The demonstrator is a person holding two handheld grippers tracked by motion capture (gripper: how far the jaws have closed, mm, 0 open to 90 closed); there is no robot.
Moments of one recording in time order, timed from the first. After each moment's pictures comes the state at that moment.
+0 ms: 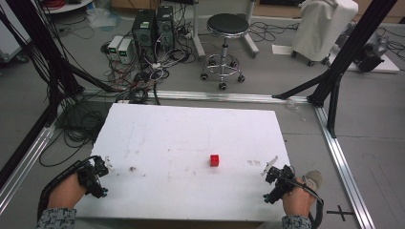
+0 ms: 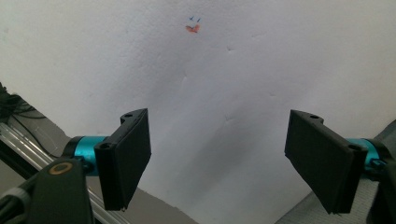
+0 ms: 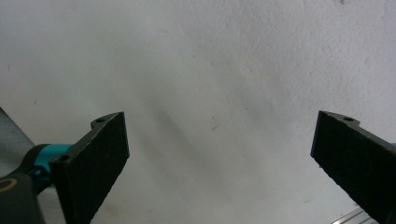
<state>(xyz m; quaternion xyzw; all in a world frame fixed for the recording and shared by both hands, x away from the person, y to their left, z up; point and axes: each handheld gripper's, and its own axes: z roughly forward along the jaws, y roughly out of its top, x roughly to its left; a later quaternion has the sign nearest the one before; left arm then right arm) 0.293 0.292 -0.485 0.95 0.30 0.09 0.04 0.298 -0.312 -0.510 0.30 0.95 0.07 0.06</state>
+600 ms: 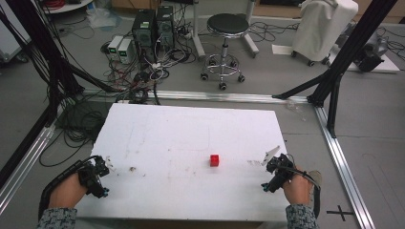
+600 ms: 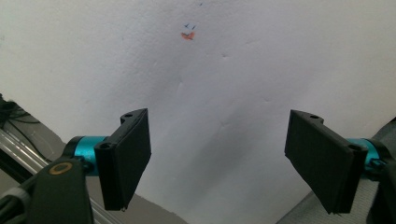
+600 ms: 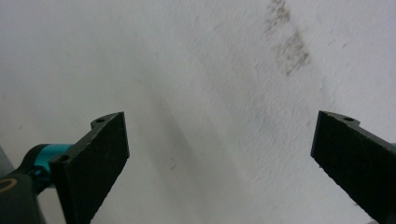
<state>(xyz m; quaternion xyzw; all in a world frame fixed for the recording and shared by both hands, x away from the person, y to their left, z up) 0.293 0.290 -0.485 0.95 0.30 0.09 0.05 0.331 -0.317 -0.497 0.25 0.96 0.14 0.06</state>
